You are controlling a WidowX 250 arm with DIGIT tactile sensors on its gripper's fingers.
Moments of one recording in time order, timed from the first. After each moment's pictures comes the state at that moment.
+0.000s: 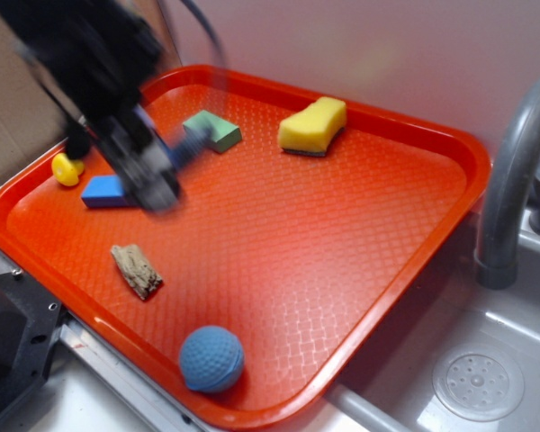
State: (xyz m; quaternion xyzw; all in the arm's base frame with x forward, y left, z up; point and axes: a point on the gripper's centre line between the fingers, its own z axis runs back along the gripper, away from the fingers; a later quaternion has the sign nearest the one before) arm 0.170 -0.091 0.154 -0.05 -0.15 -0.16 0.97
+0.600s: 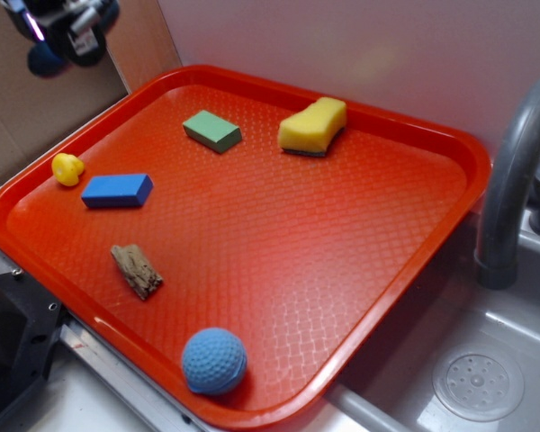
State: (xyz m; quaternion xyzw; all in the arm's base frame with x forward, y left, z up) arm 0.190 -0.023 0.193 0.00 -0.03 0.00 1.00
